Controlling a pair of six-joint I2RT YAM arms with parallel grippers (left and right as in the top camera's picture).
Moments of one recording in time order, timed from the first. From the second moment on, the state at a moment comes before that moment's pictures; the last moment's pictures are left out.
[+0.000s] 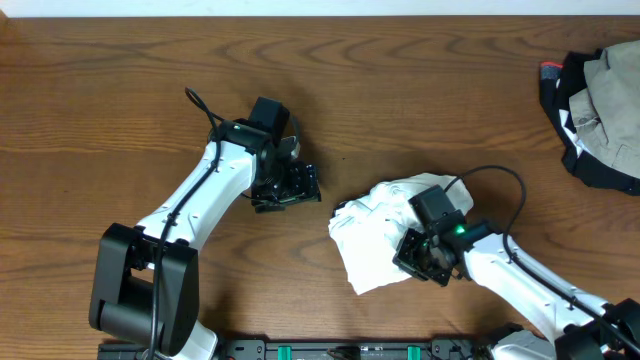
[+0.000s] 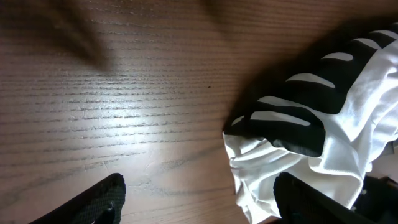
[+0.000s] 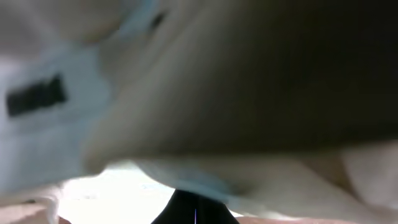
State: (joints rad) left arm -0.34 1.72 1.19 -0.95 0.41 -0.43; right arm 0.45 1.38 0.57 -0.62 -0.28 0.99
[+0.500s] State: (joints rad) left arm -0.34 1.72 1.19 -0.95 0.41 -0.43; right arm 0.08 1.43 0.57 -0.37 -0.28 0.76
